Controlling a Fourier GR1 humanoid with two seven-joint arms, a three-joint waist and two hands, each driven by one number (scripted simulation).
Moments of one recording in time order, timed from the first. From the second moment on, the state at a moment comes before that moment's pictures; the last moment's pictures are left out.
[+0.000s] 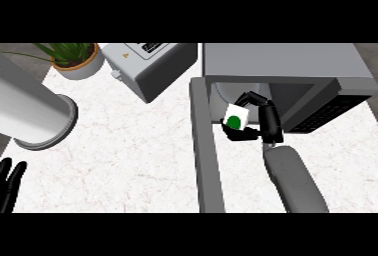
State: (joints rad) left arm 0.49 0.06 0.00 -2.37 0.14 -0.09 0.01; right arm -0.47 -0.02 -0.01 -0.92 0.17 -0.24 -0.50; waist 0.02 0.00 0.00
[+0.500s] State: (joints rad) left arm 0.50 0.05 0.01 -2.35 0.15 -0.13 -0.02; right arm -0.81 -0.13 -0.15 -0.48 0.20 -0.34 -0.54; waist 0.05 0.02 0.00
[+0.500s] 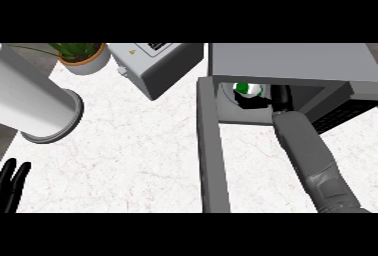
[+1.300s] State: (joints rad) left arm 0.44 0.07 0.00 -2.33 0.10 -0.13 0.01; right arm -1.03 -0.20 -0.13 -0.18 0.35 -0.62 -0.55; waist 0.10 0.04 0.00
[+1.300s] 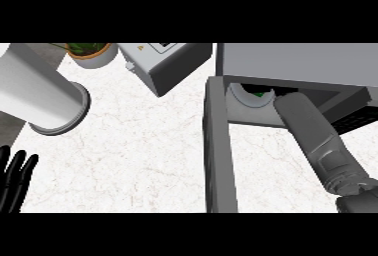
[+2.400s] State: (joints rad) left arm 0.46 0.05 -0.05 -2.33 0.02 -0.13 -0.01; right arm -1.09 -0.18 -0.18 -0.12 0.34 -0.64 -0.56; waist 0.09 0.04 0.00
